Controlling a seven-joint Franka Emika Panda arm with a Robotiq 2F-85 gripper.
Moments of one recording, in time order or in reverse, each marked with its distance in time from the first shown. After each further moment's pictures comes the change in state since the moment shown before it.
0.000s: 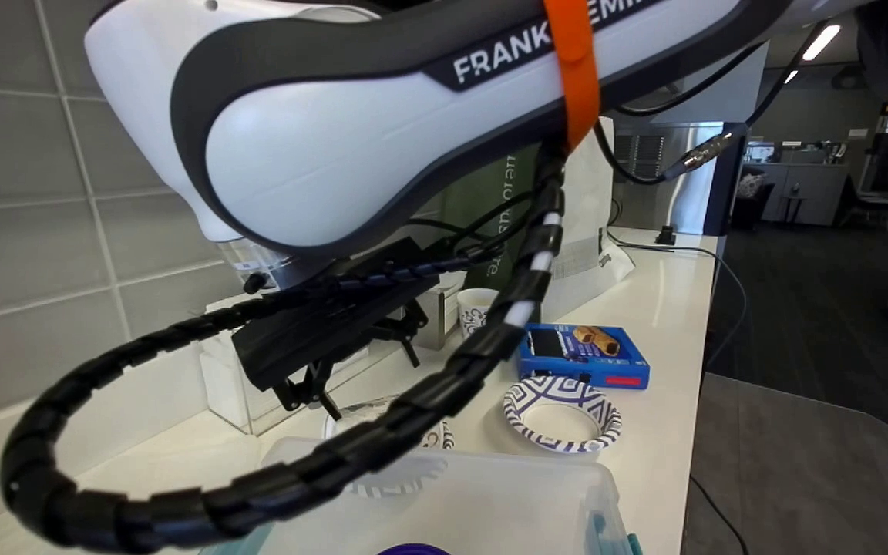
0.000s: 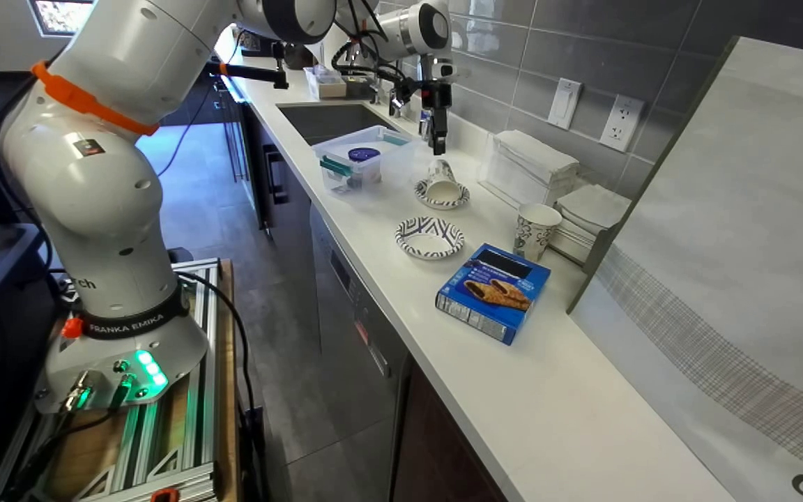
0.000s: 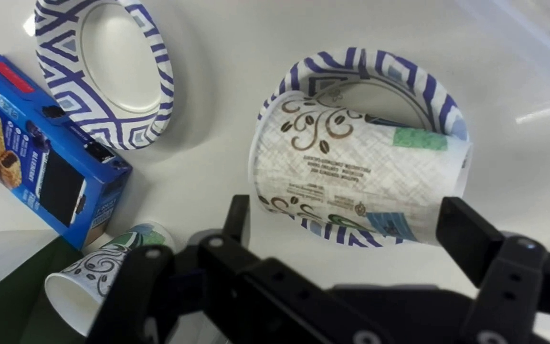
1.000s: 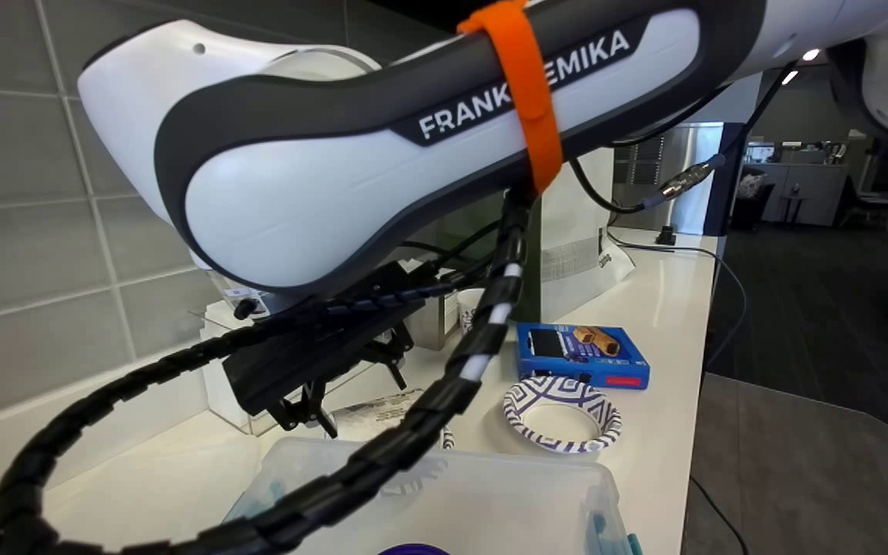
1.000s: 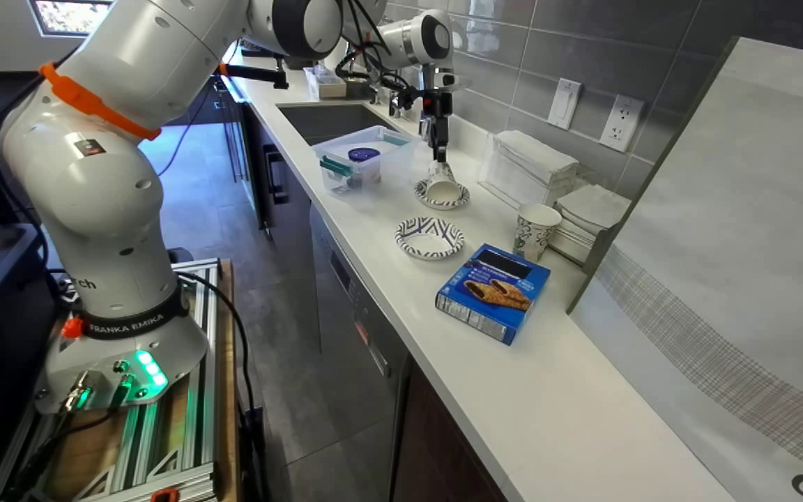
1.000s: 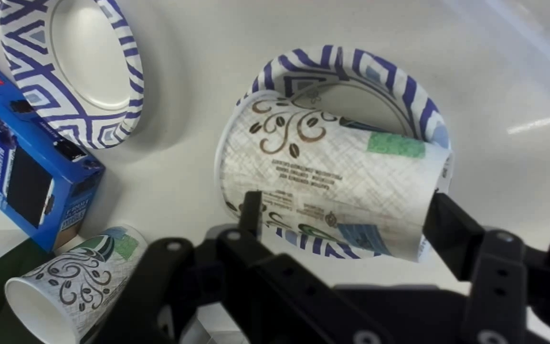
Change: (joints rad) arm 0.005 0.070 -0.003 0.069 0.008 0.000 -0.032
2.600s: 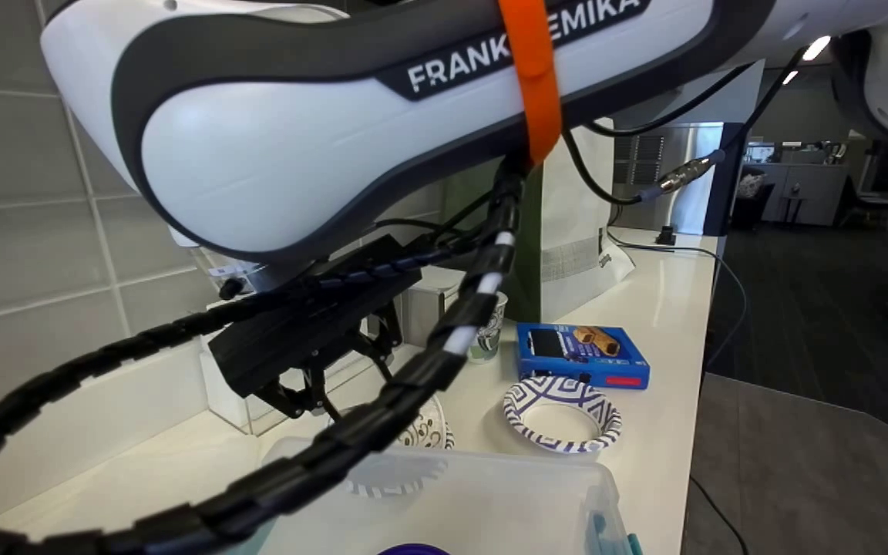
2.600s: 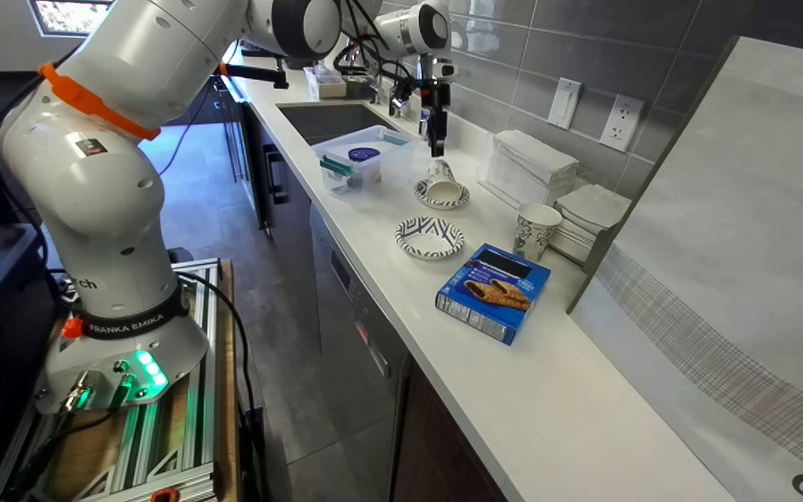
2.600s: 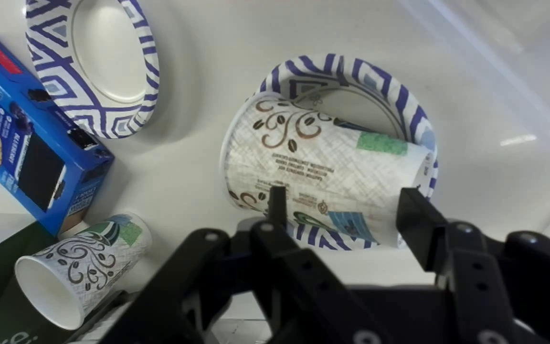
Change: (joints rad) arm 0.015 0.004 0.008 0.056 -0.001 -0.064 -0.050
